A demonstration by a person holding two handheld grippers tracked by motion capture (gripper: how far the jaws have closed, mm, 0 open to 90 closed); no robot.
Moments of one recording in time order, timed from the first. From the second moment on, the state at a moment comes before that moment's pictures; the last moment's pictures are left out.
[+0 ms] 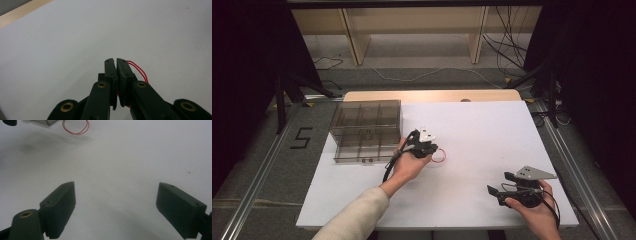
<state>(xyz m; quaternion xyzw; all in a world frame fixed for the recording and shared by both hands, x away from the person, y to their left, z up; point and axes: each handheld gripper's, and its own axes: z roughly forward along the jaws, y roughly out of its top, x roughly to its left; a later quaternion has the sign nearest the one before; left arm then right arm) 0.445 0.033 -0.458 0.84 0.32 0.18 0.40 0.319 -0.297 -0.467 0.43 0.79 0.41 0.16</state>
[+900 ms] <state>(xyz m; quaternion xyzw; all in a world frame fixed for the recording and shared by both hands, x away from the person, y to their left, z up) 0.439 0.063 -0.453 0.83 0.34 0.18 0.41 0.319 -0.297 -0.467 0.43 0.79 0.41 0.16</state>
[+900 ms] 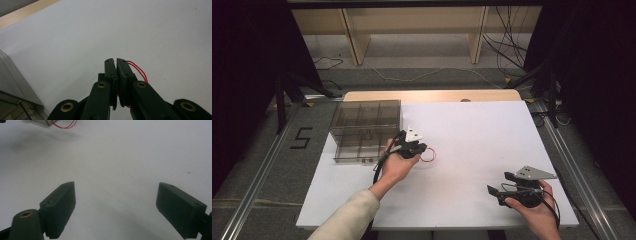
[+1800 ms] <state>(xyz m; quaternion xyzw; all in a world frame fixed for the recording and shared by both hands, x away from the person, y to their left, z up) 0.435 0.100 -0.448 0.82 0.37 0.20 0.40 0.319 -0.297 -0.467 0.42 0.79 0.42 0.17</state>
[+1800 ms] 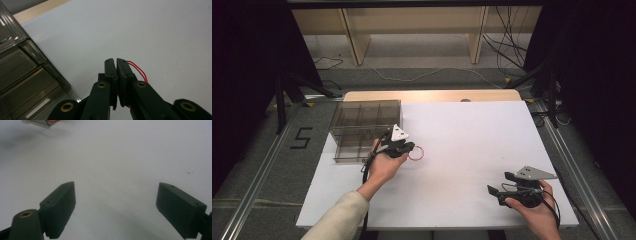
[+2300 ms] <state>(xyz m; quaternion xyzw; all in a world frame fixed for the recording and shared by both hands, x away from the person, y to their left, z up) 0.432 0.118 -0.447 0.81 0.38 0.20 0.39 0.319 -0.297 -0.467 0.42 0.79 0.42 0.16</state>
